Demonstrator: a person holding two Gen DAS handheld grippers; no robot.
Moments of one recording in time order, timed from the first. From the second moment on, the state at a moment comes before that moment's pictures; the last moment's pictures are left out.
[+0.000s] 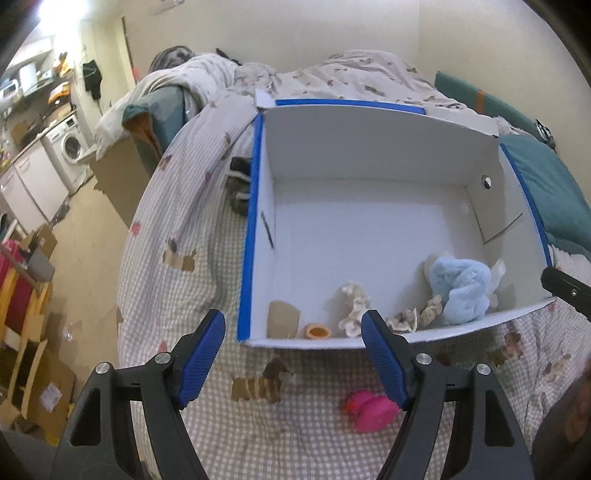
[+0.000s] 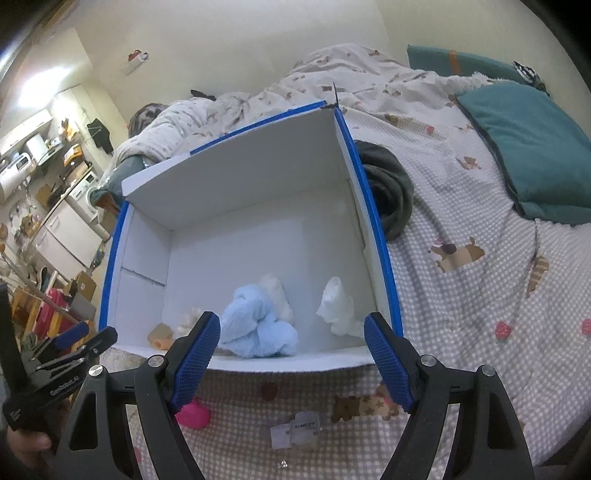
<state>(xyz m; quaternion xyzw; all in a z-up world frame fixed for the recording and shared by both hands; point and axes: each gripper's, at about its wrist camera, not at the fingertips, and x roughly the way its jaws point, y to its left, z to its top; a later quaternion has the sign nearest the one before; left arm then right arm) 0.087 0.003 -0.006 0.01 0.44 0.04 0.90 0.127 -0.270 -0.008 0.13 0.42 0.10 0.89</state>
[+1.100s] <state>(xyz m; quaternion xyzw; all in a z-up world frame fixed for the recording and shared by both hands) 0.061 -0.020 -0.075 -0.03 0.59 -0.01 0.81 0.087 -0.260 -0.067 0.16 0.56 0.04 0.81</state>
